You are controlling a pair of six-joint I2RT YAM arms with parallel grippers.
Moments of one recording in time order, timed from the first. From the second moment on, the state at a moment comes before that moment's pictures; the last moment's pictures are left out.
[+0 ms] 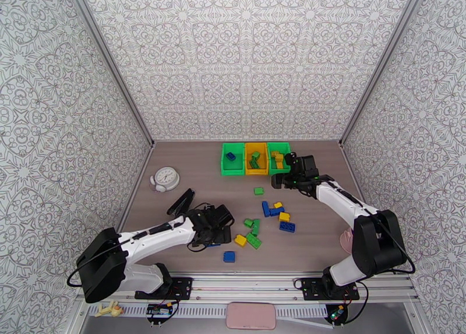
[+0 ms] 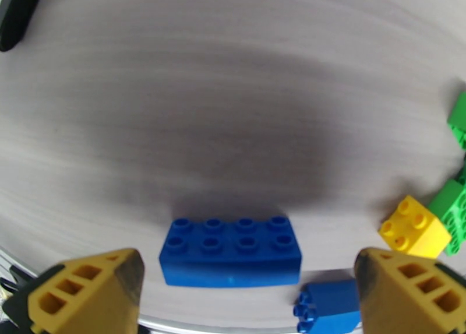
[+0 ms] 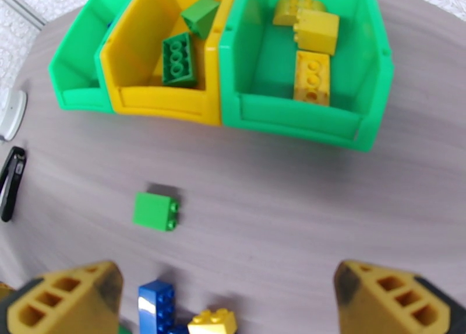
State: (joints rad) left arm -0.89 1.37 0.76 -0.80 -0.12 -1.02; right arm 0.25 1.55 1.03 -0.32 -0.19 0.20
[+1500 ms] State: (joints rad) left arm -0.61 1.72 1.36 -0.57 -0.18 -0.71; right arm 0.25 1.41 1.02 -0.36 -0.17 0.22
